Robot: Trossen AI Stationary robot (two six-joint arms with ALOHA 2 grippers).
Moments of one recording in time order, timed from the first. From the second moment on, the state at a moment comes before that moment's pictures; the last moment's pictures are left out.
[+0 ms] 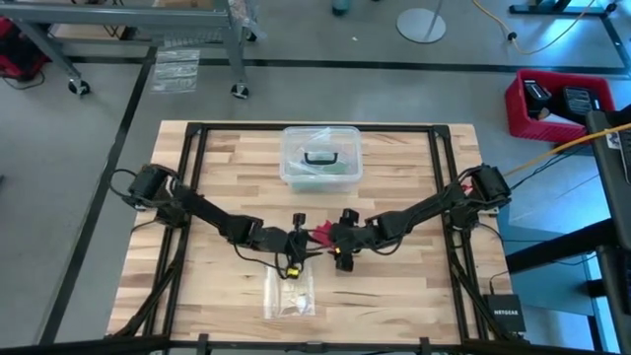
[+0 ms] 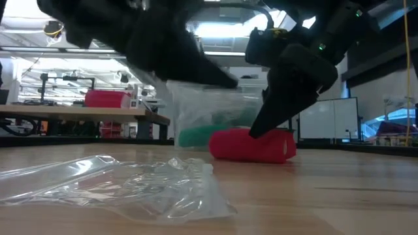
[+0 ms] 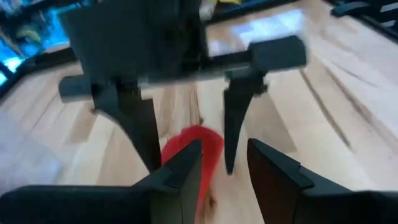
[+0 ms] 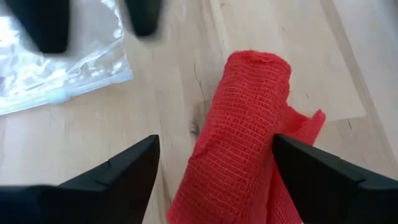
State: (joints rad) left arm -0.31 1.78 0.82 0.55 -0.32 0.12; right arm 0.29 1.77 0.94 -0.09 0.24 0.36
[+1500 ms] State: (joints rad) left arm -0.34 1.90 0.81 0.53 -0.34 -0.02; right arm 0.37 1.83 1.05 -0.29 0.28 0.44
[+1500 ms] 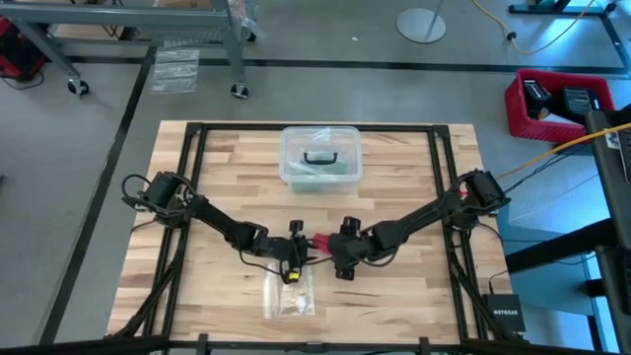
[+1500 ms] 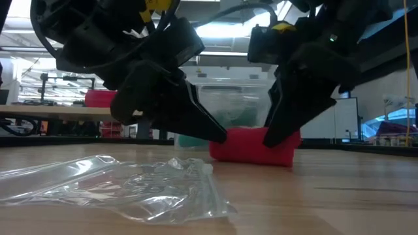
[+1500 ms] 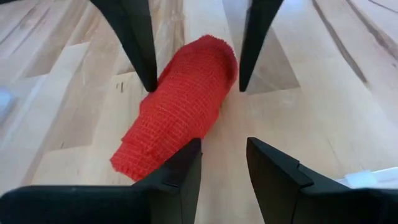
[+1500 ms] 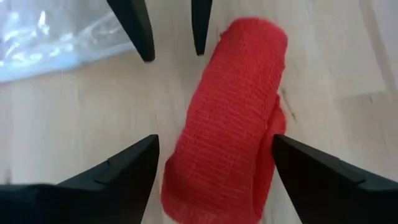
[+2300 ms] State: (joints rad) left arm -0.33 1.82 0.82 0.47 -0.36 0.05; right arm 0.35 1.91 1.05 -0.23 0.21 0.51
